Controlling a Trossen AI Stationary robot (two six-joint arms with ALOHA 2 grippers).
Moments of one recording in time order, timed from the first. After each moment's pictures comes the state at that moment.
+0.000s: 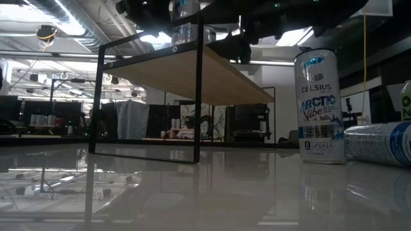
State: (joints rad) left arm -0.13 1.45 1.39 -0.98 -0.82 -0.56; right arm 0.11 1.59 0.87 0.53 0.15 0.23
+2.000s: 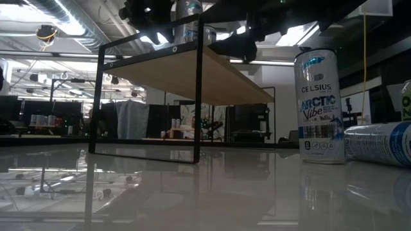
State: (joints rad) left arm -0.07 1.45 1.39 -0.97 -0.73 -0.54; right arm 0.10 1.53 0.87 0.42 0.15 0.24
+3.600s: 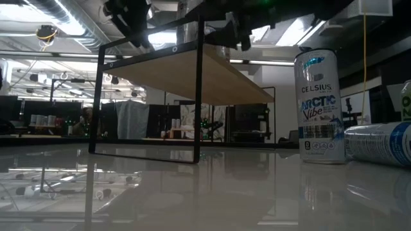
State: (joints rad) left arm -0.16 1.46 1.39 -1.22 -0.68 -0.62; right arm 0.10 1.60 0.95 0.52 0.35 0.10
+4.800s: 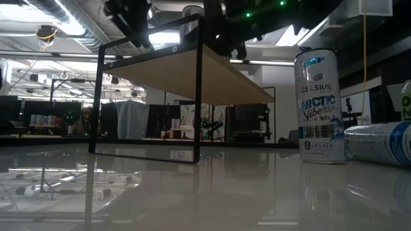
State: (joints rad) left arm -0.16 1.45 1.39 -1.21 -0.67 -0.62; right arm 0.01 1.67 1.01 0.53 0.43 0.11
